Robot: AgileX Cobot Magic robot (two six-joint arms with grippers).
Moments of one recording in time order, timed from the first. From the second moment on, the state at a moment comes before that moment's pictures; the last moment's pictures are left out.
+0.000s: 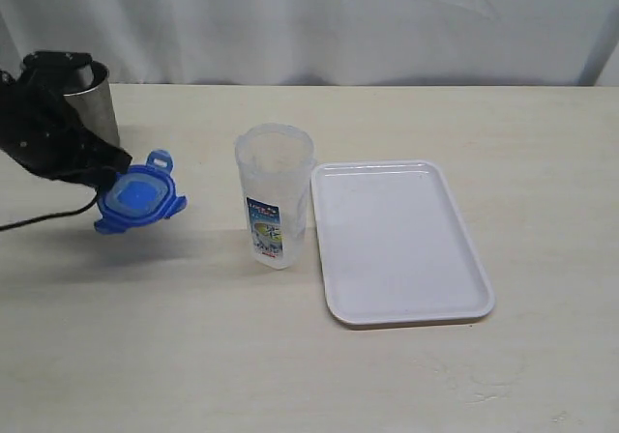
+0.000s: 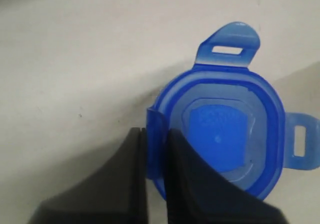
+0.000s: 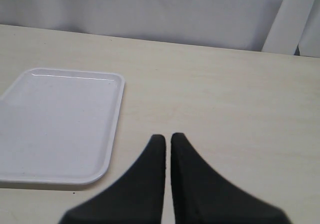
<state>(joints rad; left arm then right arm) -0.07 1.83 -1.12 -0.46 0.62 0.59 0.03 0.00 0.00 -0.12 0.34 0.01</state>
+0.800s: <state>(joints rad) -0.07 1.92 -1.02 -0.46 0.63 0.60 0.03 0.00 0.00 -0.12 0.34 0.01</state>
